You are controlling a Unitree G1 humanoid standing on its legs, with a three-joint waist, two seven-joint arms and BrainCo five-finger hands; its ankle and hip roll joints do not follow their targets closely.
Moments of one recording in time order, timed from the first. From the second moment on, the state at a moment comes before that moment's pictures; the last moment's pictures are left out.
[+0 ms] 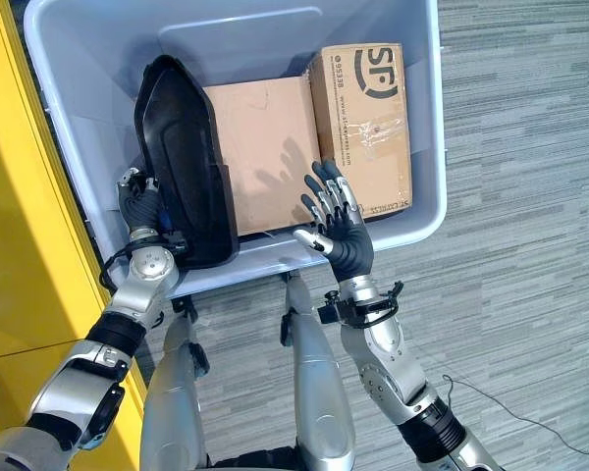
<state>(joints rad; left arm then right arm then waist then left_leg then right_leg) -0.64 0.32 -0.22 0.63 -0.25 -0.23 0.68 -0.20 -0.41 0.45 -0.26 0.68 -0.33 -0.20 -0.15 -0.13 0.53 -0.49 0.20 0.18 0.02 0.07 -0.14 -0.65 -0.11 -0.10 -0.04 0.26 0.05</state>
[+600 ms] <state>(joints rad) -0.50 0.33 -0.18 0.47 -0.30 -0.20 0.62 -0.20 -0.41 0.44 -0.26 0.68 -0.33 -0.20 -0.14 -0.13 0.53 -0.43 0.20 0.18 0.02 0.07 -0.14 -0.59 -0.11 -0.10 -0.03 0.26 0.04</state>
